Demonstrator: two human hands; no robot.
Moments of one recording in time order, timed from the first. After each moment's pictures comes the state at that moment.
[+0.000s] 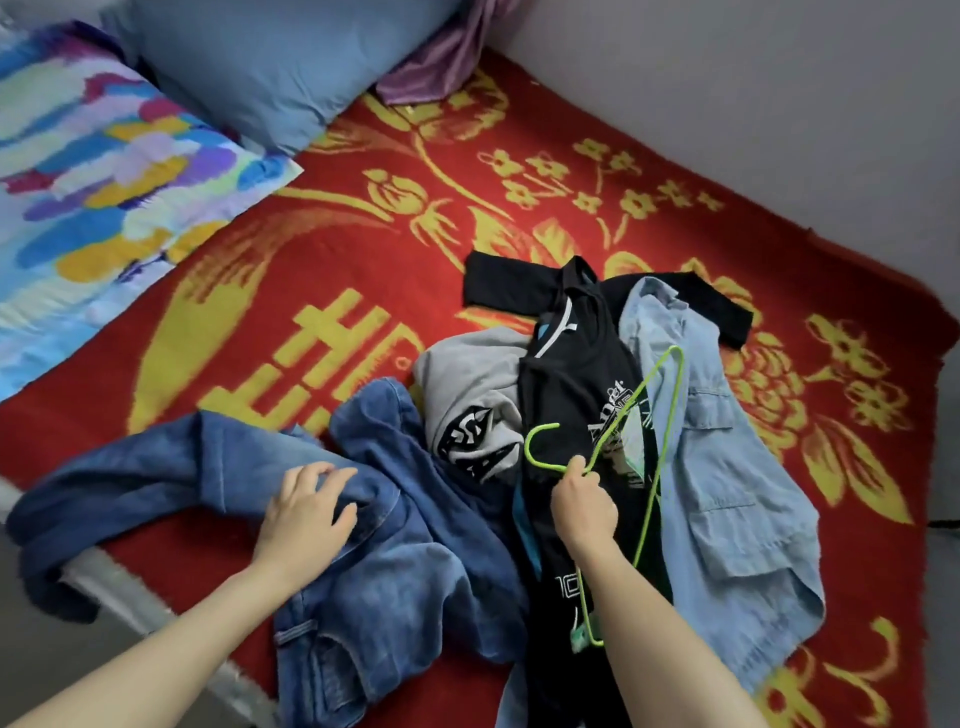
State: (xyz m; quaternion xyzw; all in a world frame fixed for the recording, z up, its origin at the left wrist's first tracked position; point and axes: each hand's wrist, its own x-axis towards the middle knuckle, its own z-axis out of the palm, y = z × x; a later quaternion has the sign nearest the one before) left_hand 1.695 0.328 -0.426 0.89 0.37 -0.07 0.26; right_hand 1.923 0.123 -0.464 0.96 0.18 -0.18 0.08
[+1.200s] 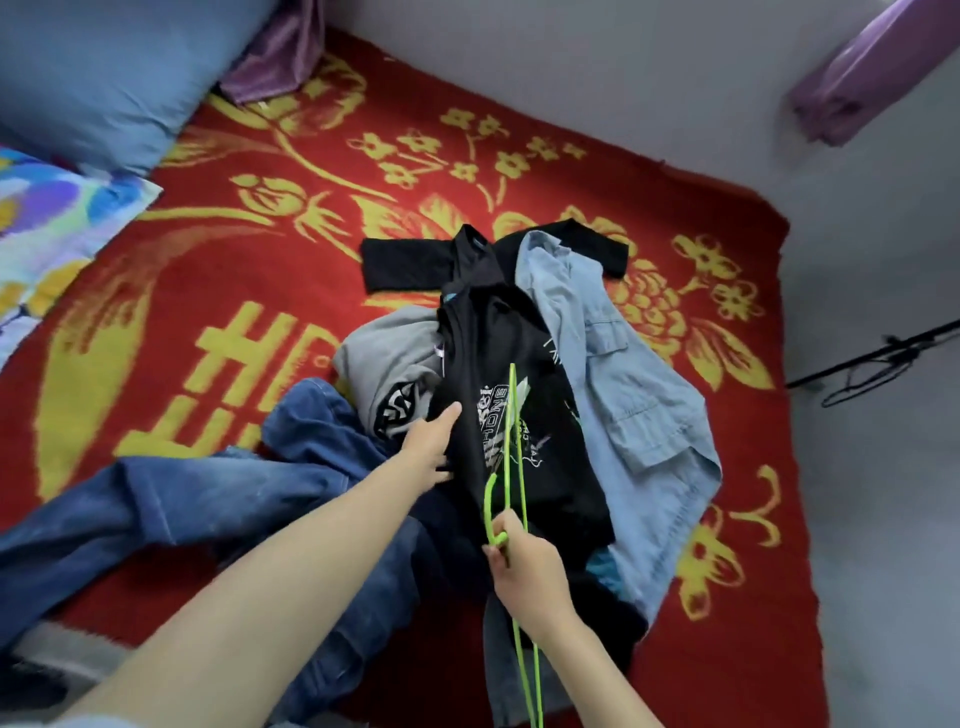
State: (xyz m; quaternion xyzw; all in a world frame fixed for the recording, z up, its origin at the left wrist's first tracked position) left_hand 1.850 0.230 -0.394 0.42 0.47 -0.18 0.76; right_hand 1.783 0.061 -0.347 0.92 0.20 -0.27 -0.21
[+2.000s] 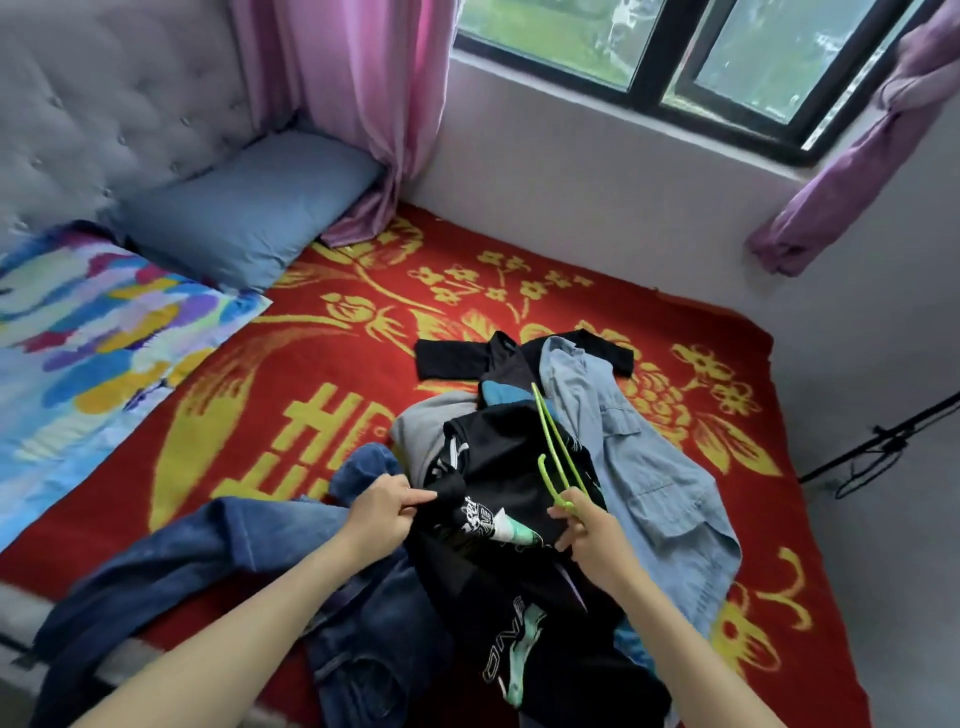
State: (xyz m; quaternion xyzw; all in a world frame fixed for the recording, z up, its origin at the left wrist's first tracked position) left_hand 1.688 0.302 -0.330 0.91 0.13 0.02 0.39; right_hand 1.784 0.055 -0.275 0.91 0.17 -0.22 -0.32
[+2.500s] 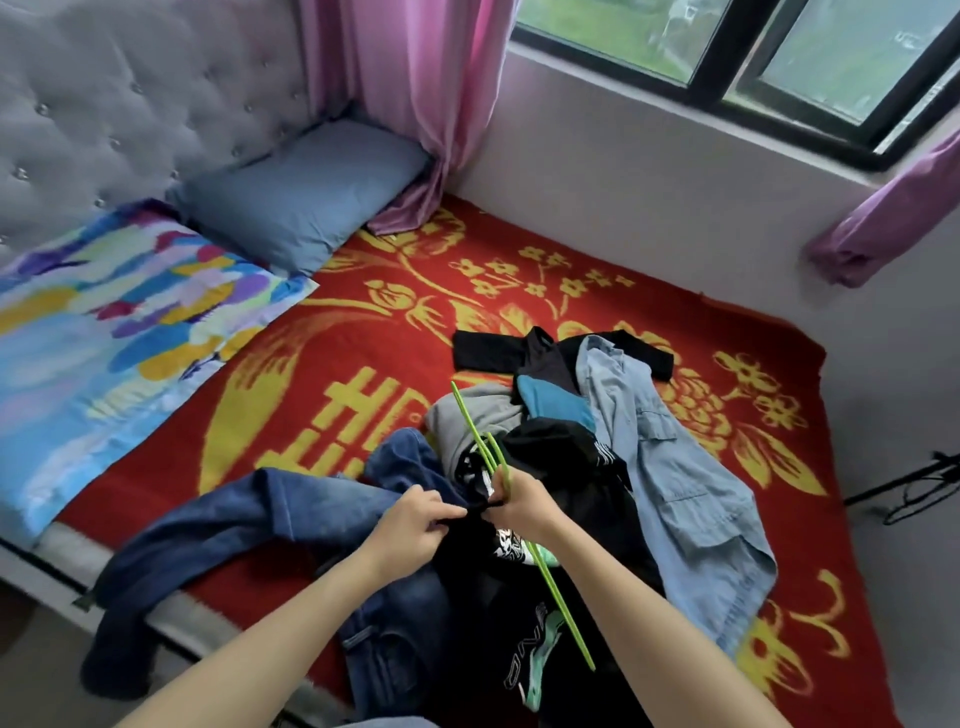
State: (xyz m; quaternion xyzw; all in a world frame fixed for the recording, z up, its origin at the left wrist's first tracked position) left_hand 1.647 0.290 -0.320 0.90 0.11 0.01 0.42; right_hand 1.777 0.160 -0.314 0.88 0.26 -0.28 -0.29
